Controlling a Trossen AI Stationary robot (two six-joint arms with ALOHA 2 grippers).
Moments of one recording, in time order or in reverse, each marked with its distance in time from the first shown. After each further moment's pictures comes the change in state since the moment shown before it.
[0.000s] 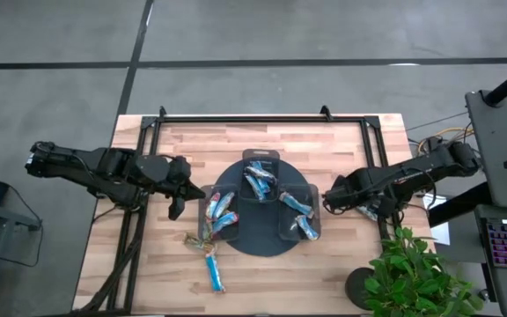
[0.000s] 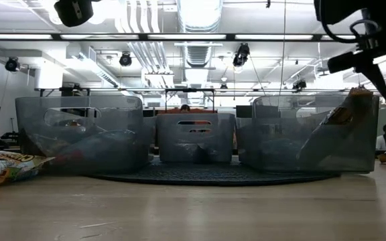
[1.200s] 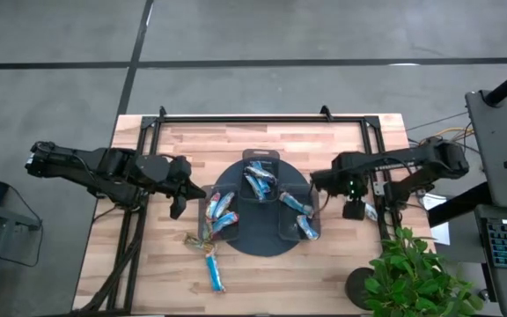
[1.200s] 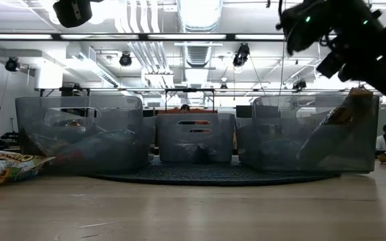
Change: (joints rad) left arm 0.000 0.002 -0.001 0.005 -0.011 -0.057; right arm -0.259 0.126 0.060 -0.049 -0.176 -2.138
